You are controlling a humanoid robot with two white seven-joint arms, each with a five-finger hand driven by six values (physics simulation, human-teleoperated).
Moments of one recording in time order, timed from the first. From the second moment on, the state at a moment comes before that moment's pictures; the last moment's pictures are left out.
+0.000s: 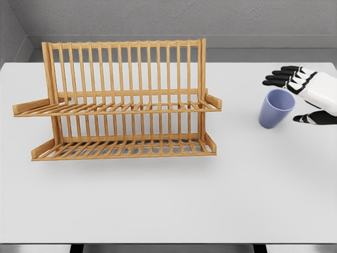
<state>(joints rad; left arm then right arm) 0.04 0.00 -0.29 -0.14 0.01 -0.01 -0.09 -0.15 -1.07 0.17 -1.73 0.22 -0.61 0.19</state>
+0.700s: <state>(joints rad) 0.04 0.00 -0.29 -0.14 0.01 -0.01 -0.09 -0.58 -1.04 0.35 -1.52 0.20 -0.51 0.60</state>
